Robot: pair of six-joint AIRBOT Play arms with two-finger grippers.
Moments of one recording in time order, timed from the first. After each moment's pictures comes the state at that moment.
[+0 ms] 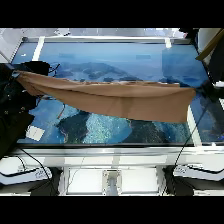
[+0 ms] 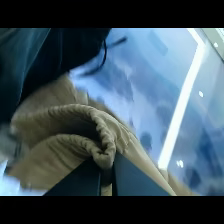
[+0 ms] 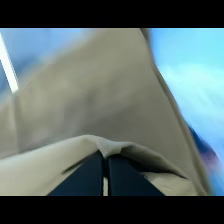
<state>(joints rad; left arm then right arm) 0.53 -1.41 1.39 0.90 -0.84 -1.47 -0.62 -1.41 1.26 -0.85 1.00 1.31</state>
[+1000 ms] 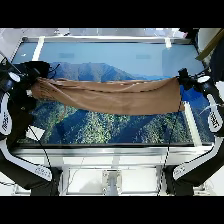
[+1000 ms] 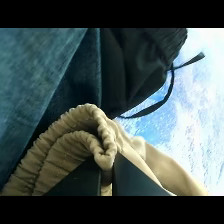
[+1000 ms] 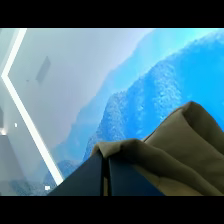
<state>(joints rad) 0.34 -1.77 1.51 1.25 -0.51 -1.69 -0.35 -1.81 1.45 -0.84 0.49 1.66</state>
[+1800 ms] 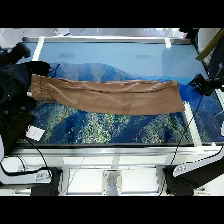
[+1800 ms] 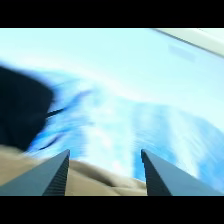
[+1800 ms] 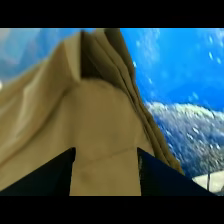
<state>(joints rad) 0.18 -1.41 1.63 1.25 -0.77 -1.41 -0.59 -1.76 1.63 -1.02 1.24 1.45</state>
